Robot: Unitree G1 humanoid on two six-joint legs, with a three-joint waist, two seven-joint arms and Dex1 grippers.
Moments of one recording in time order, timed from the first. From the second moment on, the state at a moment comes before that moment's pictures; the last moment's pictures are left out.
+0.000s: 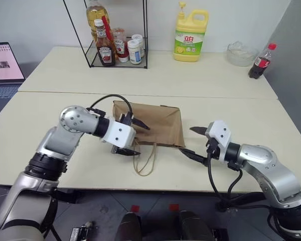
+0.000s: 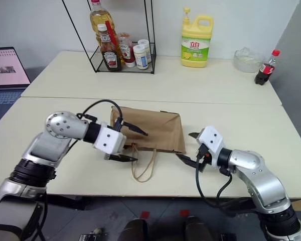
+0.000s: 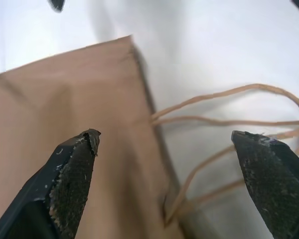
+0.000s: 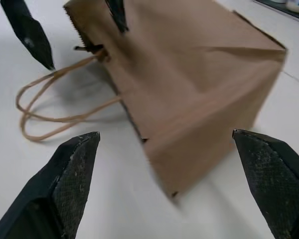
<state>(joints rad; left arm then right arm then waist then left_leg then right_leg) -0.67 0.77 -0.29 0.14 -0.03 -0.35 -1.42 -0.23 -0.59 0.13 -0.49 0.33 0.58 0.72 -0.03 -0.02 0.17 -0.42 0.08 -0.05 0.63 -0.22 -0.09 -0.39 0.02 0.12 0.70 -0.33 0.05</state>
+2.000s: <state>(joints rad) -0.73 0.65 -0.27 0.23 -0.17 0.08 -1.38 -0.19 -0.71 0.26 -0.39 0.13 0.26 0.89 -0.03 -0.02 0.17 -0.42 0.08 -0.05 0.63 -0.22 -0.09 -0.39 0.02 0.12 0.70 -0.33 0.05</state>
